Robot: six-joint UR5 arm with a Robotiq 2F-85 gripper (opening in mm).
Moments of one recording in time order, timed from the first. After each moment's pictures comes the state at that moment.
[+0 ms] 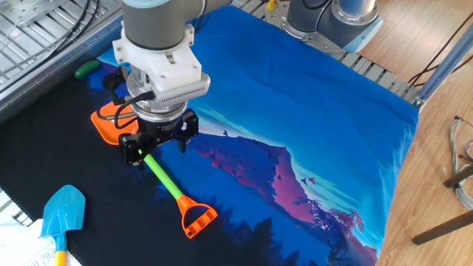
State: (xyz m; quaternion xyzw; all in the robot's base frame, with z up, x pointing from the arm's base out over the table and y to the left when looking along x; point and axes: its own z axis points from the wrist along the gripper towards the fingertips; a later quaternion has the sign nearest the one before) arm 0.627 0.036 0.117 -0.58 0.81 -0.06 0.08
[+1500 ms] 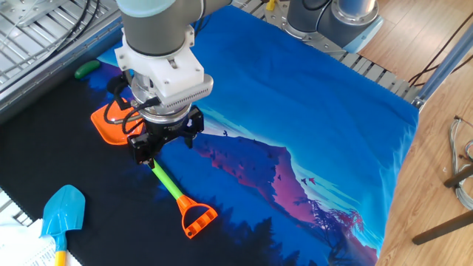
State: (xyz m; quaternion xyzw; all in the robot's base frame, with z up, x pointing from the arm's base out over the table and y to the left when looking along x) arm 0.609 0.041 0.108 -0.60 0.79 -0.04 0.05
